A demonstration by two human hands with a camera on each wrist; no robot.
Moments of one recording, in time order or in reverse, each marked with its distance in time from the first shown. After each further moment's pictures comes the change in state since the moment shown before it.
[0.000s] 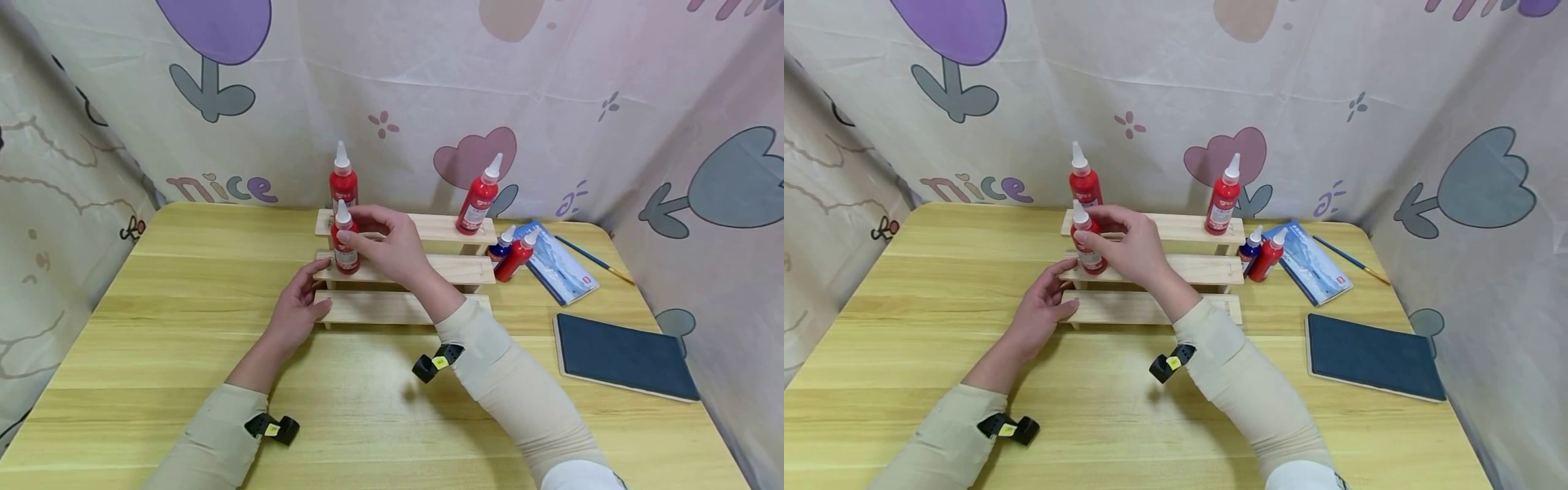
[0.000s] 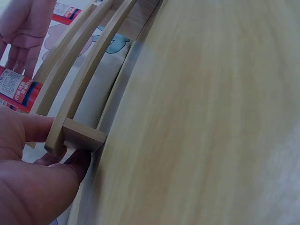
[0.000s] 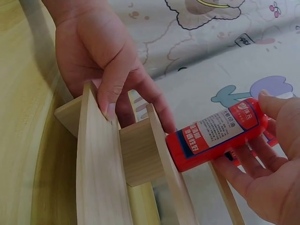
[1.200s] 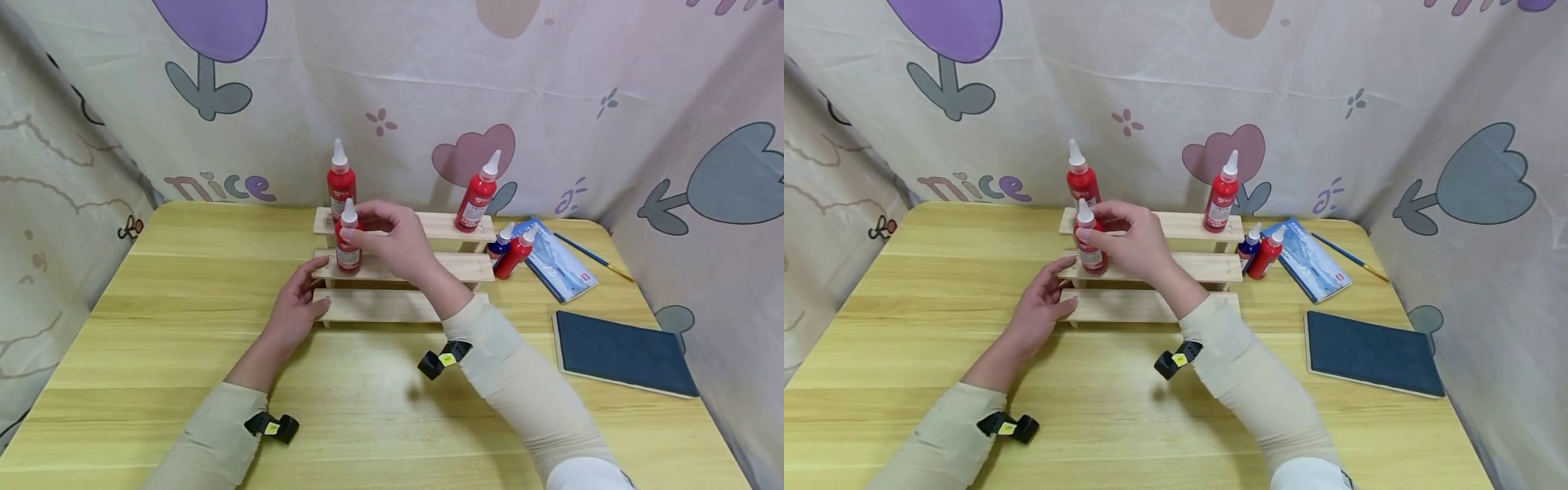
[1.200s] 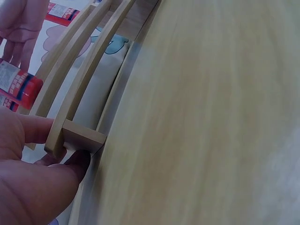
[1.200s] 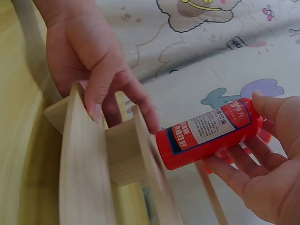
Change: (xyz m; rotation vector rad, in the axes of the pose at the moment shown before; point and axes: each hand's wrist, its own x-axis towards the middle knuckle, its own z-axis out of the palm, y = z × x) left_hand 0.002 0.000 0.000 0.023 0.004 -0.020; right_hand -0.001 -0.011 -0.010 0.007 -0.023 0.032
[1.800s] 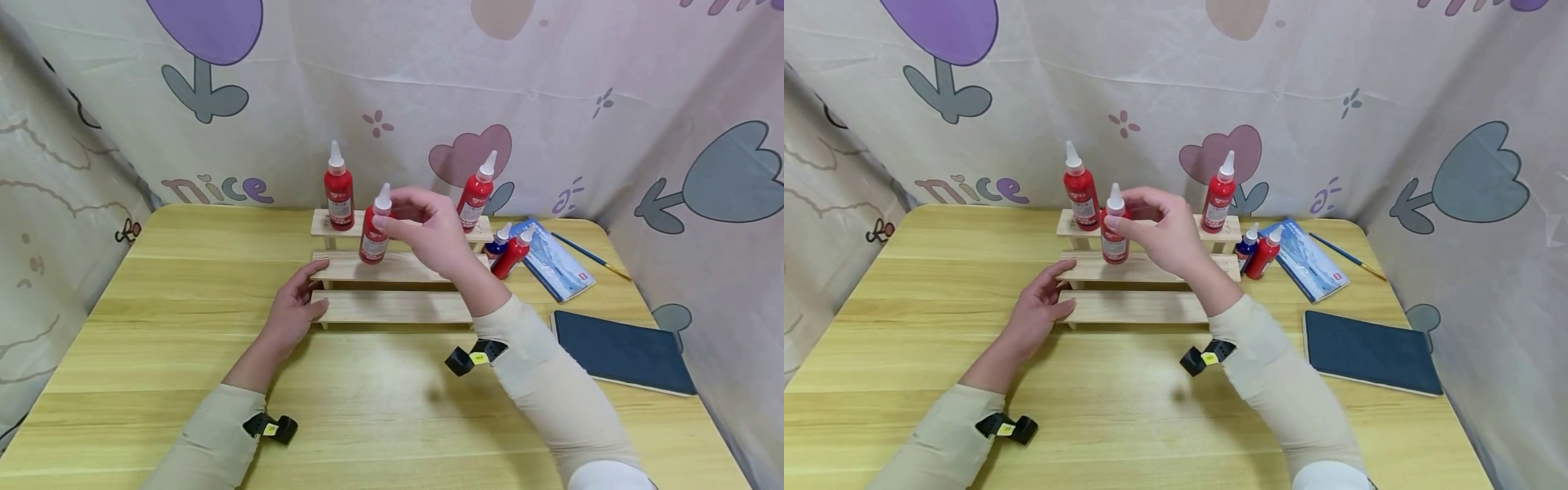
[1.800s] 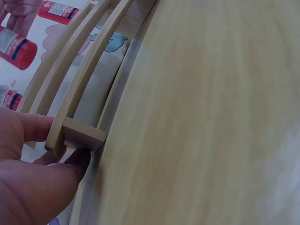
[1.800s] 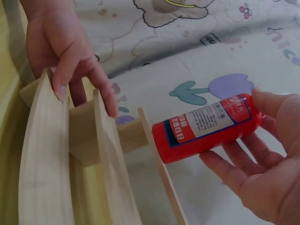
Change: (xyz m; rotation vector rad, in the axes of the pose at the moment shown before) left_hand -0.001 0.001 -0.001 -0.033 -0.013 0.000; right_hand -0.014 -0.024 -0.045 -0.002 0.053 -0.012
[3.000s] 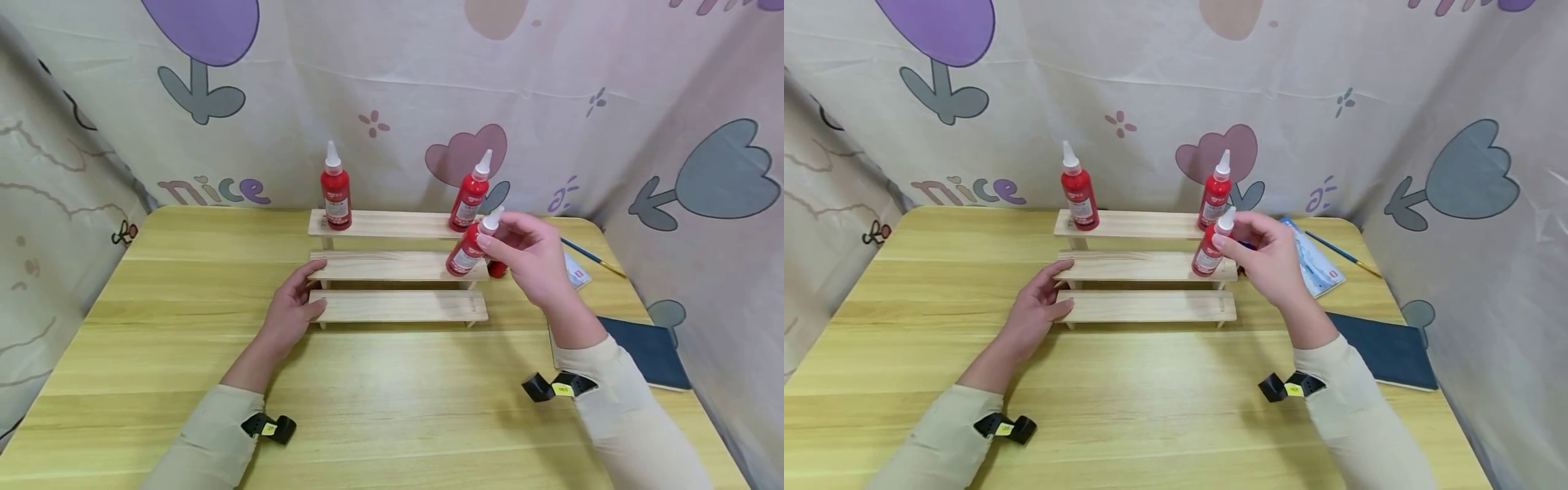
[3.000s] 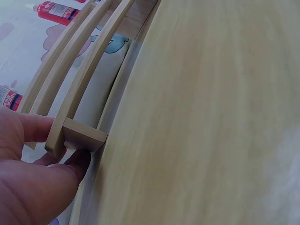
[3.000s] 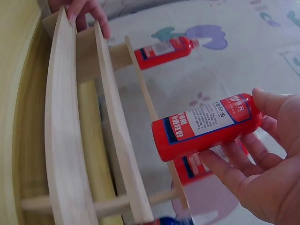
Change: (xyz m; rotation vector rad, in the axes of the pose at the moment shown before) left_hand -0.002 0.001 0.000 -0.003 -0.006 0.033; right_hand -0.076 0.011 -0.102 -0.122 0.230 0.045
